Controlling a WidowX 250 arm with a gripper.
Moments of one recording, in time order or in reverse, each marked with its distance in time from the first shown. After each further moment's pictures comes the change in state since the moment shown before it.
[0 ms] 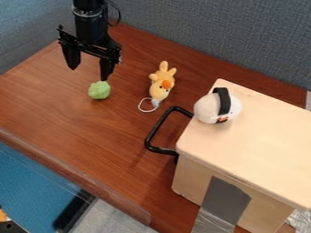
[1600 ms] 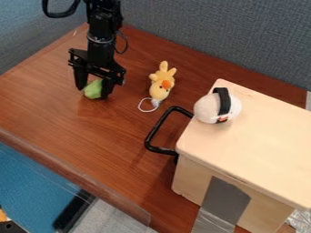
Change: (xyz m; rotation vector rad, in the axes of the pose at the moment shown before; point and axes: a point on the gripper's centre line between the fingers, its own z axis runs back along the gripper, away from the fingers) arm 0.009 -0.001 -0.059 0.046 0.162 0.004
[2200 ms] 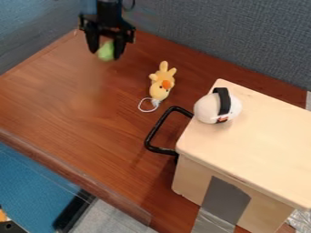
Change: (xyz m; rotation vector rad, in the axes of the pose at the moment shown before) arm 0.067 0.014 0.041 -0.059 -0.103 0.089
